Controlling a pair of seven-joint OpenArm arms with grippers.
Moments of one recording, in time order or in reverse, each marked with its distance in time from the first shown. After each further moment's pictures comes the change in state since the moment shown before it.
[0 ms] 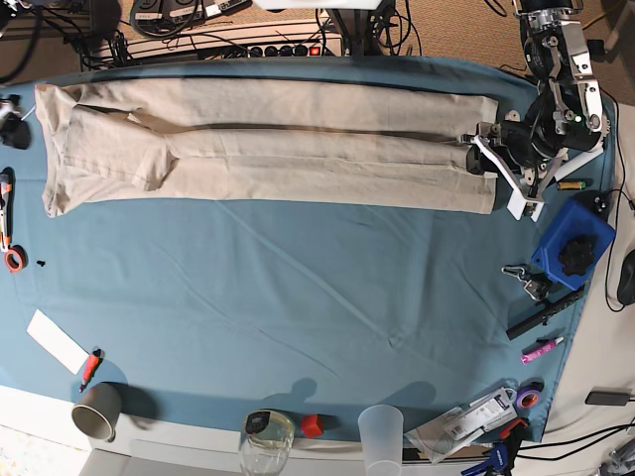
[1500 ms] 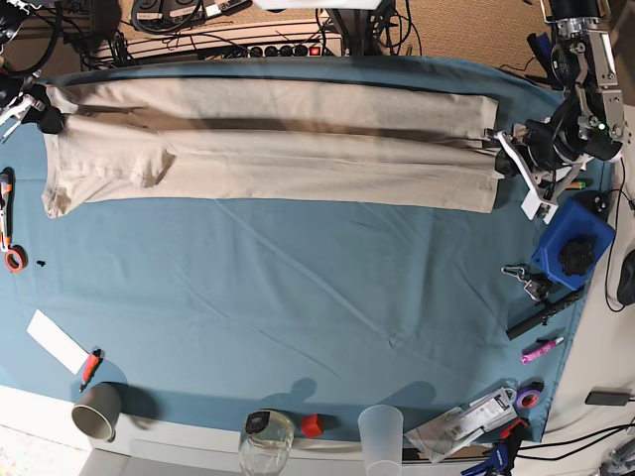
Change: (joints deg) left arm -0.2 -7.8 0.1 -3.0 -4.5 -4.8 0.2; right arm 0.0 0.9 -5.6 -13.5 7.1 -0.2 0.0
